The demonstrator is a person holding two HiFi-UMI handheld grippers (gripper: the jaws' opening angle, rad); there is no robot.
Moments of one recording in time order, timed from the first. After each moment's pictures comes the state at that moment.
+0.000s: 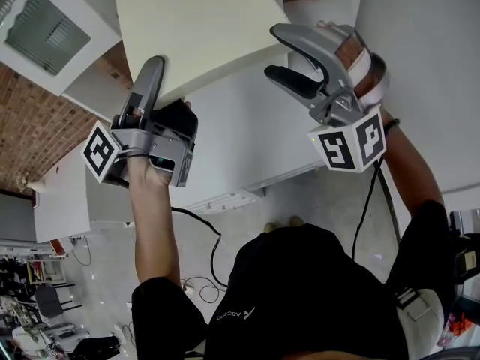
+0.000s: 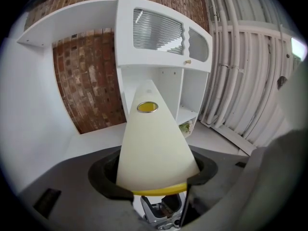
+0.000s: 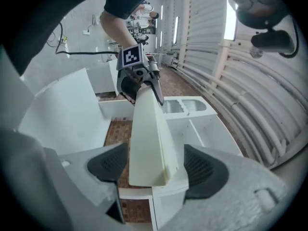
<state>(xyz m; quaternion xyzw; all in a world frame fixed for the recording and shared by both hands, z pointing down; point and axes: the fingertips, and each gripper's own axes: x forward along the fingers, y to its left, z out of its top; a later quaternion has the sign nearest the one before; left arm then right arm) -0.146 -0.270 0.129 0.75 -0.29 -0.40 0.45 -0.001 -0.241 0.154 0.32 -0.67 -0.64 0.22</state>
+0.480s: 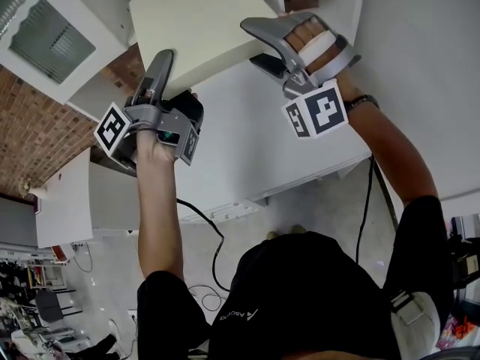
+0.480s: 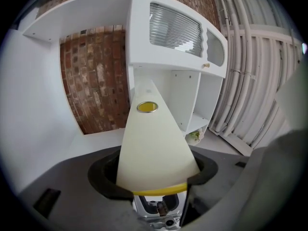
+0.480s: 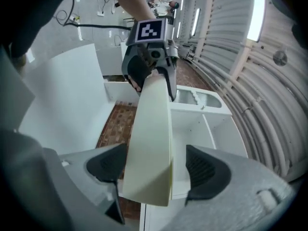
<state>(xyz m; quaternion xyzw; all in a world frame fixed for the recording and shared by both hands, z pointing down) -0.156 -0.330 0.142 0.71 -0.30 -0.41 0.49 -0.036 -0.323 0.165 0.32 -0.60 -0.67 0.30</state>
